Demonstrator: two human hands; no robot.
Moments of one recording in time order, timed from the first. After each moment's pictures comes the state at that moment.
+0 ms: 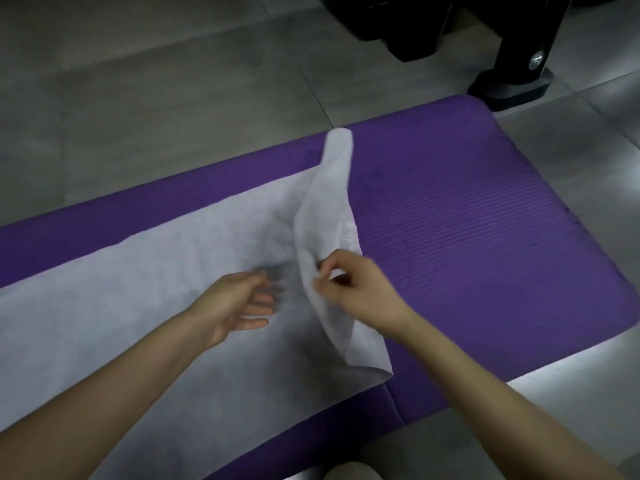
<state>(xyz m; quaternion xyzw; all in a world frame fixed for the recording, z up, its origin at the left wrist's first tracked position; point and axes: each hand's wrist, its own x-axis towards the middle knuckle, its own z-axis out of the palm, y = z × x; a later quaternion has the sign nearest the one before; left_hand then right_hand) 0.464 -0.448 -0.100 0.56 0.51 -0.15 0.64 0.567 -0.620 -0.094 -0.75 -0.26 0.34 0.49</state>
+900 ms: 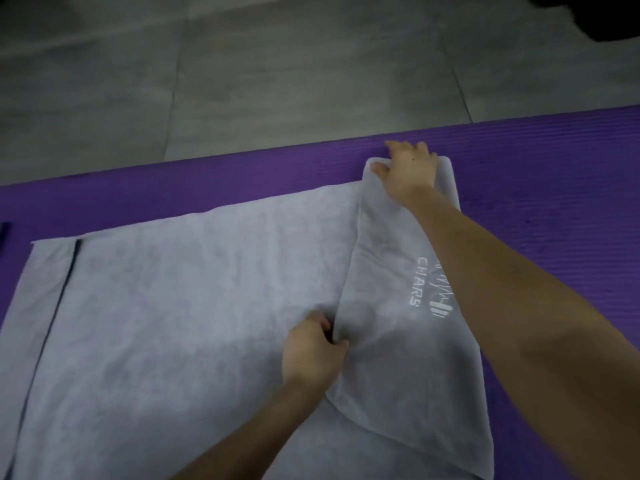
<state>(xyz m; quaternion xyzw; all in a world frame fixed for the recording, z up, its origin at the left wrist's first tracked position) 0.443 -0.465 -0.171 0.74 0.55 -0.10 0.37 0.716 -0.392 -0.194 -0.91 -0.37 0.12 0.13</state>
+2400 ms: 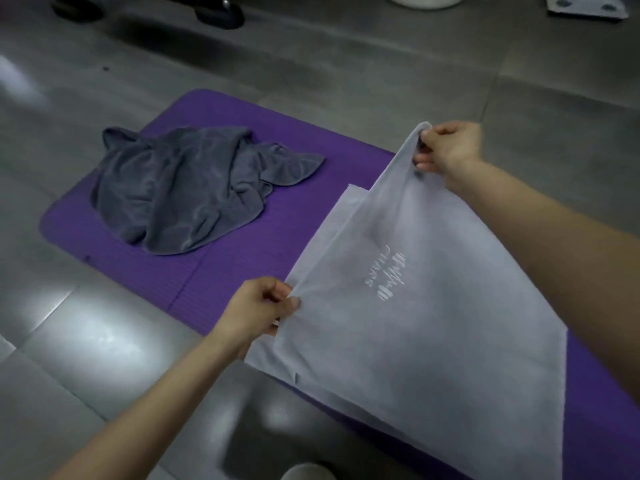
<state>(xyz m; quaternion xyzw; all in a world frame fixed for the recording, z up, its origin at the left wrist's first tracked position) -0.024 -0.284 -0.075 0.48 0.64 0.19 0.57 0.274 -0.139 -0.026 -0.74 -0.33 0.35 0.47</state>
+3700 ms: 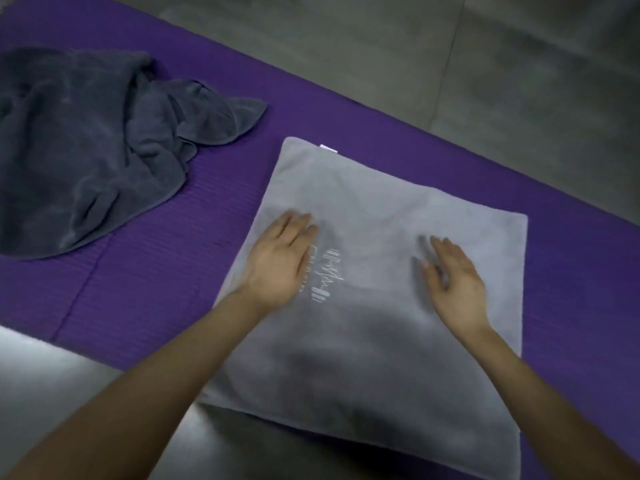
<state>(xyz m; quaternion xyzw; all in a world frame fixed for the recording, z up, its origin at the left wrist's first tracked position) 0.042 -0.193 -0.204 0.90 0.40 0.12 0.14 0.303 -0.317 -0.187 -0.83 -0.51 0.13 0.16</state>
